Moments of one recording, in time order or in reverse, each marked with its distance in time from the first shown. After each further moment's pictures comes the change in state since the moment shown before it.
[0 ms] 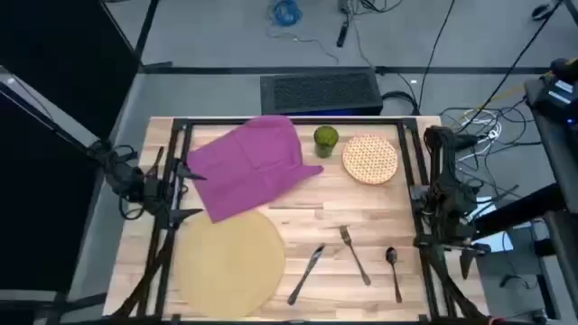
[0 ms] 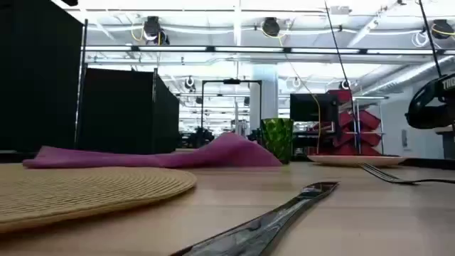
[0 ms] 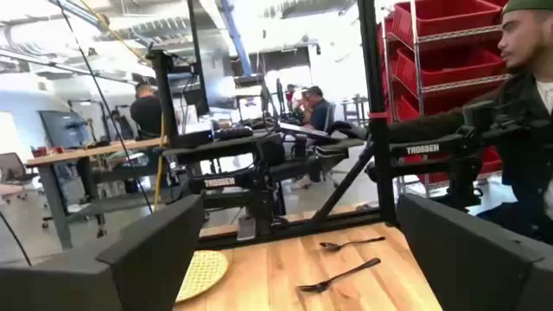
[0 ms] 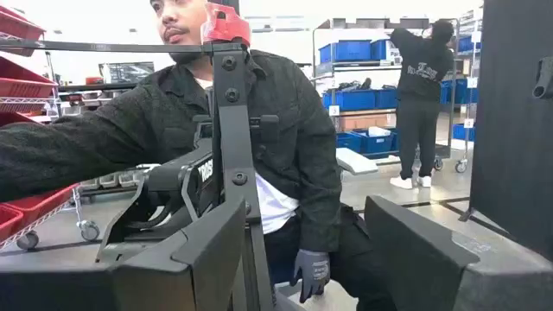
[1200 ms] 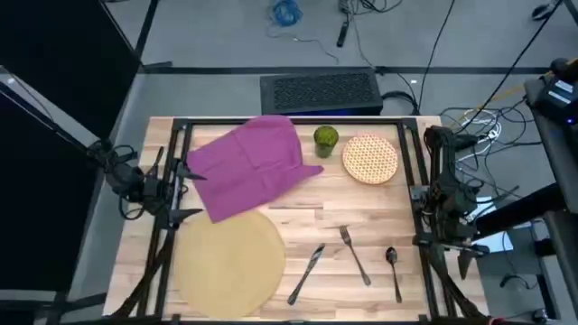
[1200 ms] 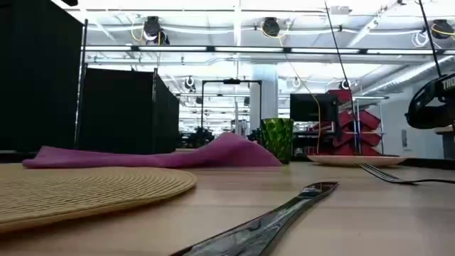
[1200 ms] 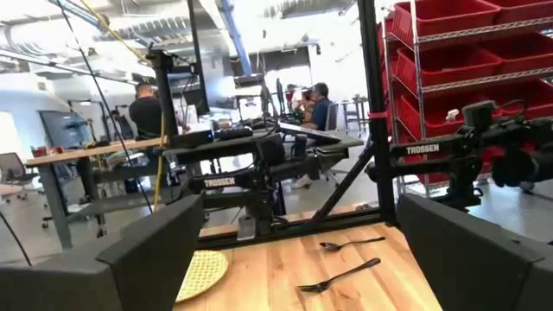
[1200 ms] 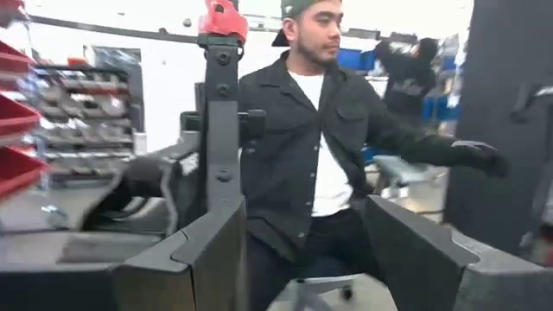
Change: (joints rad) left arm 0.000 0.000 0.000 0.000 0.000 0.000; right arm -0.002 0.000 0.000 0.014 0.033 -0.123
